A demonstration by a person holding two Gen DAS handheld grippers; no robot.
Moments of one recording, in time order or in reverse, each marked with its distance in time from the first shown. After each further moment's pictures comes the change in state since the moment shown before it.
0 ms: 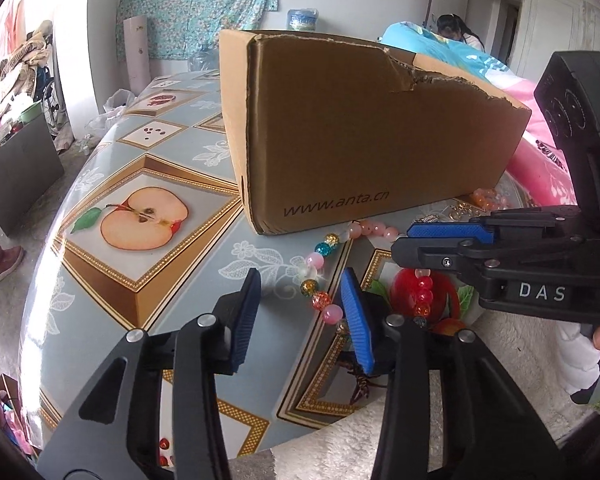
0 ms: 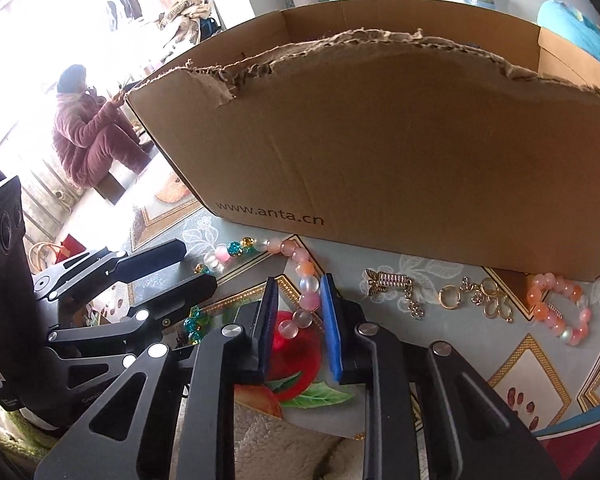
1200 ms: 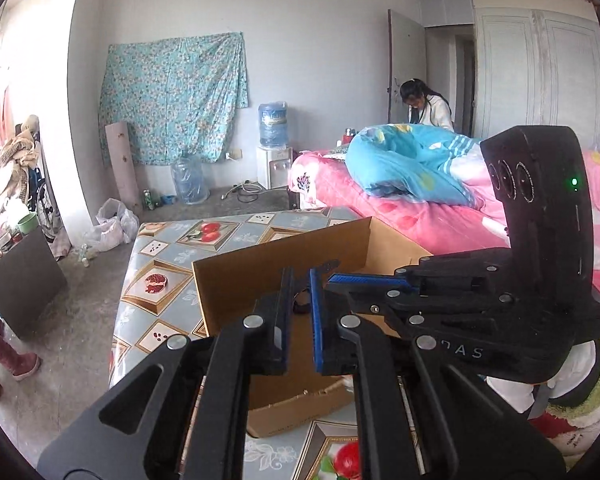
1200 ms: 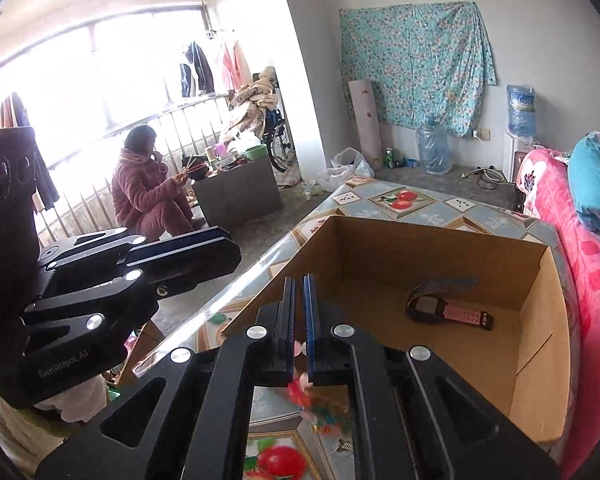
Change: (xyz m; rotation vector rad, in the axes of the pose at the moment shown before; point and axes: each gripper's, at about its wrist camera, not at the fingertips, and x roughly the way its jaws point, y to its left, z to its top) left arm -0.088 -0.042 0.161 0.121 -0.290 -0.023; right arm -0.107 -0.009 0.126 -0.146 -0.339 0.166
